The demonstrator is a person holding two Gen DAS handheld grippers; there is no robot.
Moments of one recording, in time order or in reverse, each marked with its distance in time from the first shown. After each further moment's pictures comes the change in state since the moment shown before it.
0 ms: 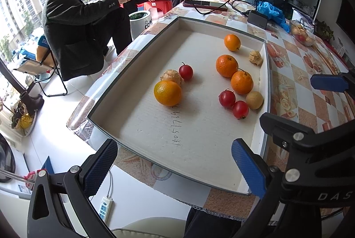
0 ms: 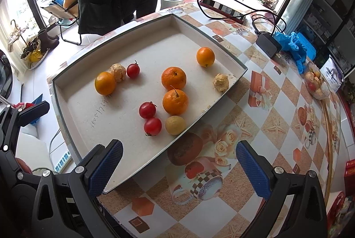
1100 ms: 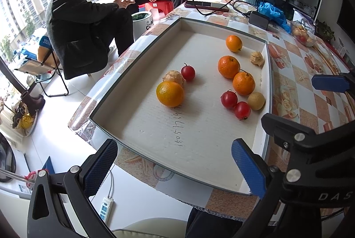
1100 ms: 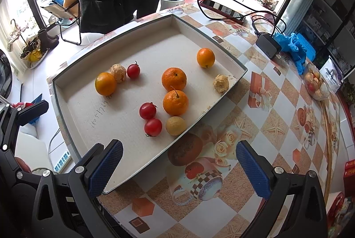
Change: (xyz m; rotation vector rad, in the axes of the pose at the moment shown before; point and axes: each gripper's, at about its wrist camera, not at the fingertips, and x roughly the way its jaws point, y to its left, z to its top) left arm -0.001 0.002 -0.001 -0.005 -0.006 0.009; right arm -0.001 0.002 0.001 -0.004 0.000 -0.003
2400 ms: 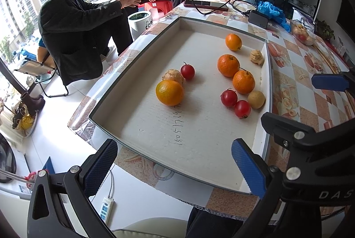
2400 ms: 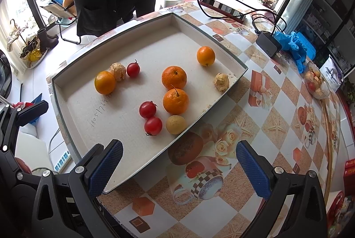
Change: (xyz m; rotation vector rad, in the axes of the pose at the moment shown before) left arm 0.002 -0.002 -0.001 0.010 0.002 -0.001; right arm 0.002 -0.001 0.000 0.004 0.005 0.000
